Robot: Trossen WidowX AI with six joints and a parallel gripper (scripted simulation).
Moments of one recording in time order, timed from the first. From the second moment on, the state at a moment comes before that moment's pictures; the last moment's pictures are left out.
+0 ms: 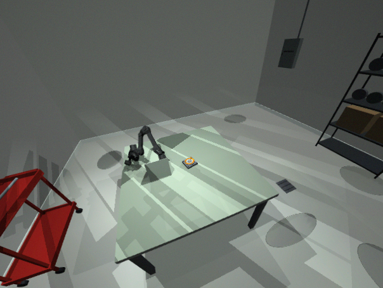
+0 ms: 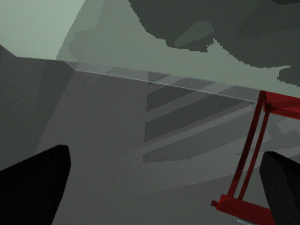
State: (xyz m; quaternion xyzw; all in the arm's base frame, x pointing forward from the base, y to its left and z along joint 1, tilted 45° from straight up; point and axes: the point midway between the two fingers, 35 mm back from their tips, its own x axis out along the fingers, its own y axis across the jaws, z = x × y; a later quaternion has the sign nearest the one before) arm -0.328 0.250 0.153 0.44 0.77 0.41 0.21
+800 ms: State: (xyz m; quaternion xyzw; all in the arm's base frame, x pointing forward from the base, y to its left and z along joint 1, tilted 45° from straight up) arm -0.118 0.409 0.305 0.58 0.47 0.54 0.39
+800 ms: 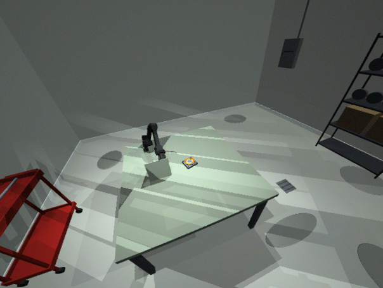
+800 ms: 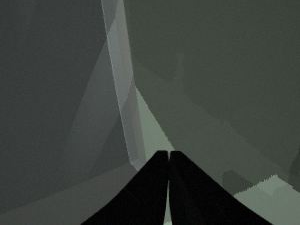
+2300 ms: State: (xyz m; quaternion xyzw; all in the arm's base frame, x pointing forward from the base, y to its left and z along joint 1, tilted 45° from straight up) arm 0.382 0.190 0.157 0.16 0.38 0.24 0.88
